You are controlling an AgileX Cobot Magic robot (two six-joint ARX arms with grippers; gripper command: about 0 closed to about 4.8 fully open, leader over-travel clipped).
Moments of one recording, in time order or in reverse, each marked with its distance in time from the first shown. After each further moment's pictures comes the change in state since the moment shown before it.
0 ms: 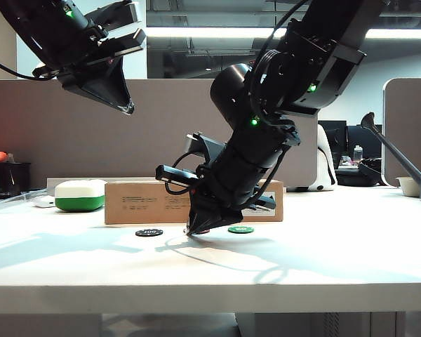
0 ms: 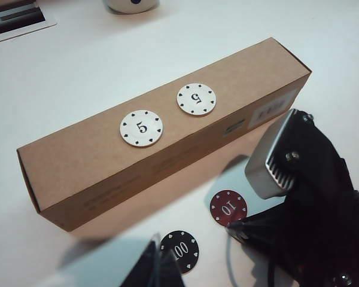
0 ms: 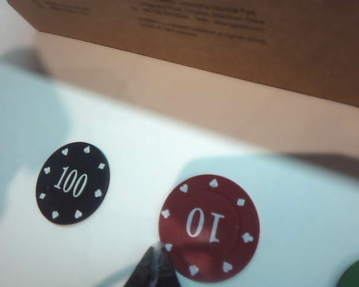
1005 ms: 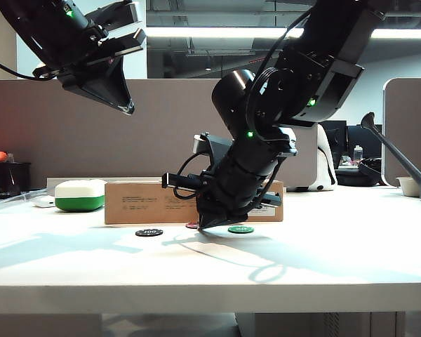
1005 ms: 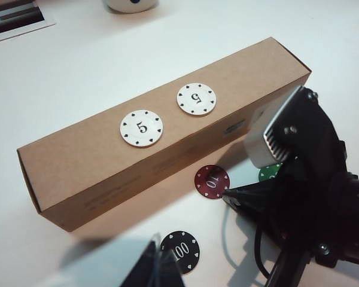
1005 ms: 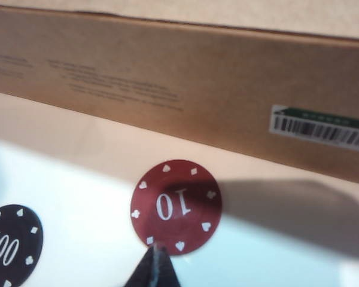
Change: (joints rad) left arm 0.000 0.000 0.000 0.000 0.000 0.000; right arm -0.006 0.040 0.000 0.121 0.127 0.000
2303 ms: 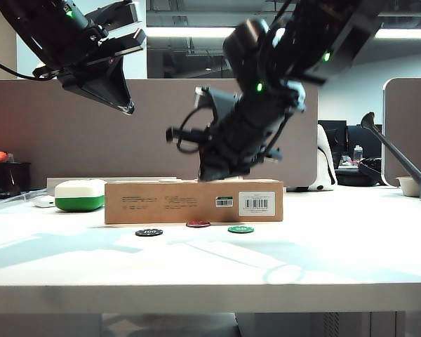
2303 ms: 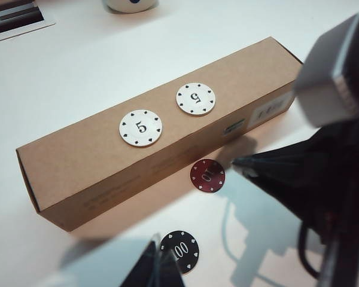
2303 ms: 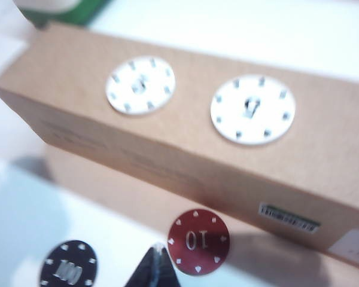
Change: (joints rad) left arm -0.001 0.000 0.000 0.000 0.000 0.000; right arm -0.007 -0.144 -0.016 0.028 -0.007 -0.100
